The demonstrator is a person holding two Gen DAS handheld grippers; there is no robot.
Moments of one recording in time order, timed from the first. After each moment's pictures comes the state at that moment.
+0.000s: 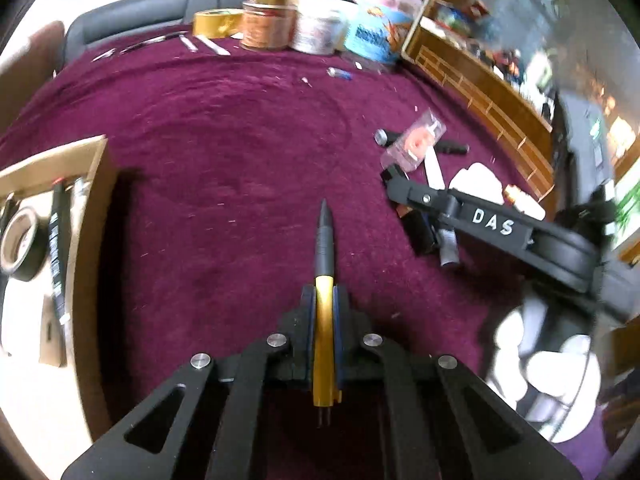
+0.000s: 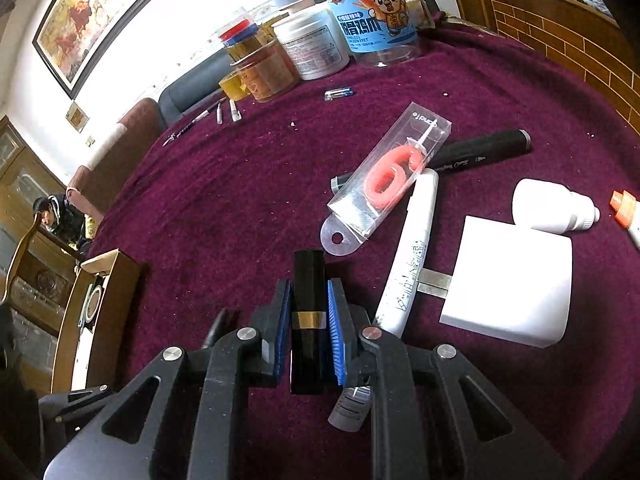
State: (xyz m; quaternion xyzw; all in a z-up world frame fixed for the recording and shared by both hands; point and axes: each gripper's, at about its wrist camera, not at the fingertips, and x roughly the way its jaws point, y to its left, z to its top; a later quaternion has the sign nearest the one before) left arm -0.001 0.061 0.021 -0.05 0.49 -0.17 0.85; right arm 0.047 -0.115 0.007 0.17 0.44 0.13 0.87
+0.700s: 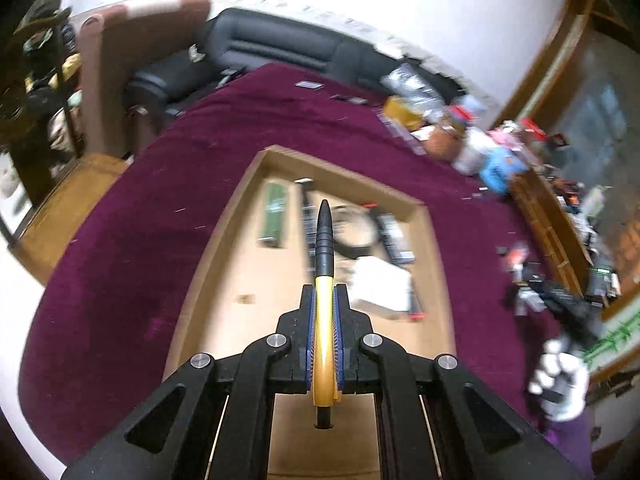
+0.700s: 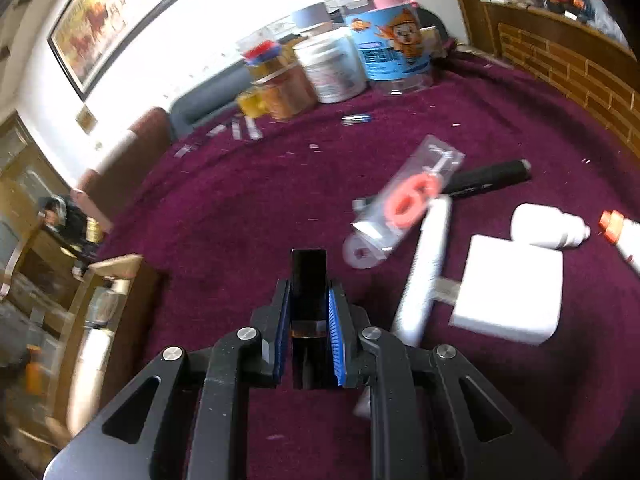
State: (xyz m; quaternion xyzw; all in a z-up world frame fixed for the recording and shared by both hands) left arm -0.070 0.316 0.075 -0.17 0.42 -0.01 0.89; right arm 0.028 -0.101 0.036 0.18 0.40 0.15 0.89
